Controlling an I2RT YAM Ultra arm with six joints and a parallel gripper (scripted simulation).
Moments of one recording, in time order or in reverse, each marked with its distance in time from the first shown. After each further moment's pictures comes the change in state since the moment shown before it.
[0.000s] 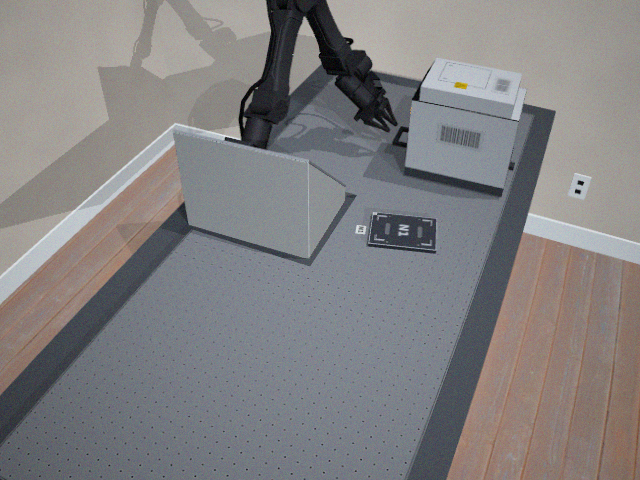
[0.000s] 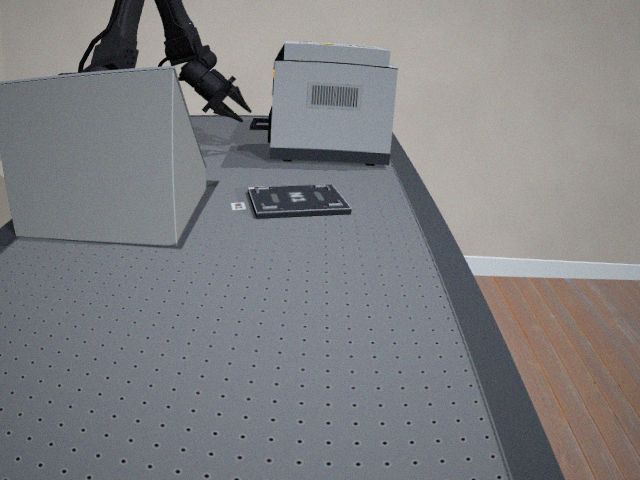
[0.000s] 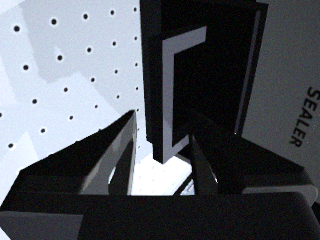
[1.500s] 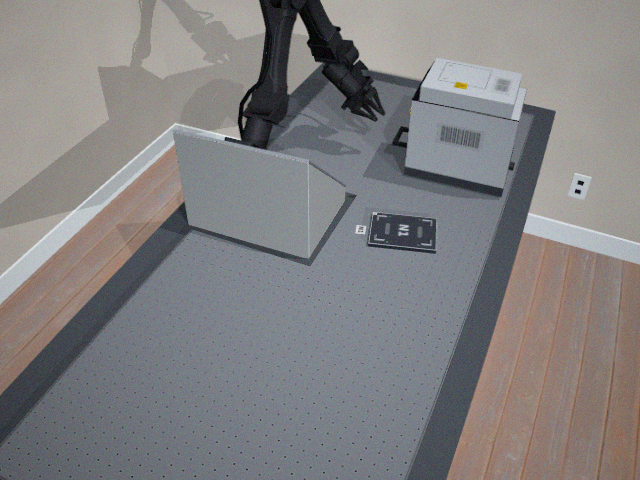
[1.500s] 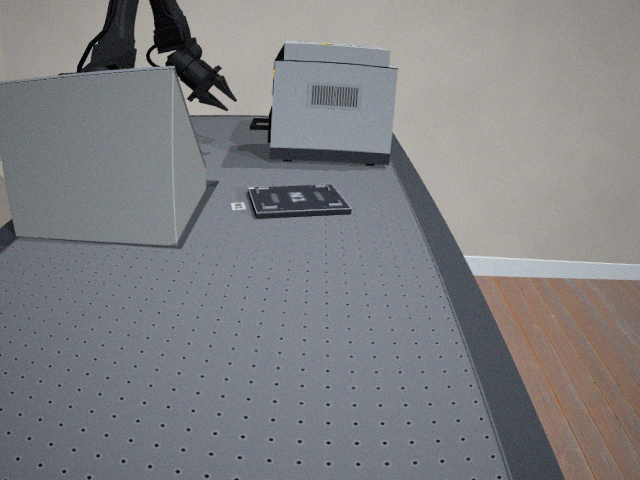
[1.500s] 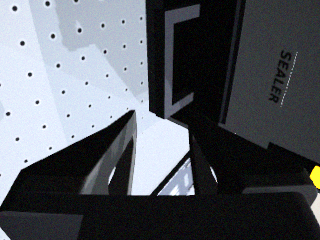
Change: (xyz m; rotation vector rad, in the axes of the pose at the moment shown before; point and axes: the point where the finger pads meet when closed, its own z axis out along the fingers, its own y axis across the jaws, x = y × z) arm 0.004 0.002 -0.047 -0.001 0.016 -0.004
